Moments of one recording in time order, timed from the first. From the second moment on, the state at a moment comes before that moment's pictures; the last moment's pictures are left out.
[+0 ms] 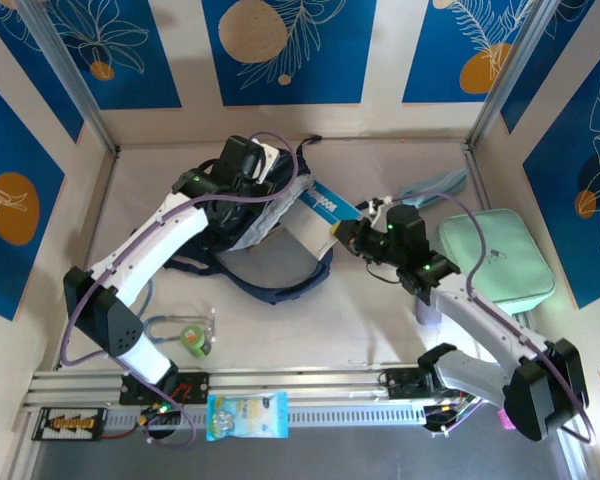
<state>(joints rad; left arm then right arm) -0.61 1.60 1.62 -0.81 -0.17 -0.03 0.49 1.07 0.70 -0.03 -0.37 1.10</state>
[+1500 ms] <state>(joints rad) -0.51 1.67 1.73 -0.84 0.03 -0.24 0.63 1.77 1.08 0.19 -0.22 1.36</state>
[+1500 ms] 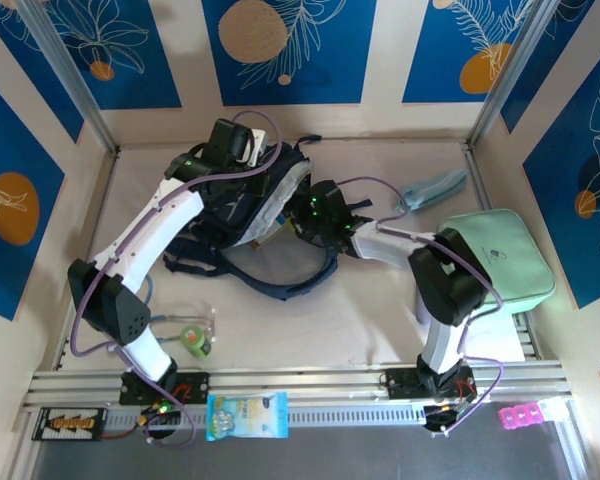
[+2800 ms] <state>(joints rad) -0.24 1.46 1.10 -0.50 0.24 -0.54 0.60 1.22 0.76 -0.37 -0.04 1.13</state>
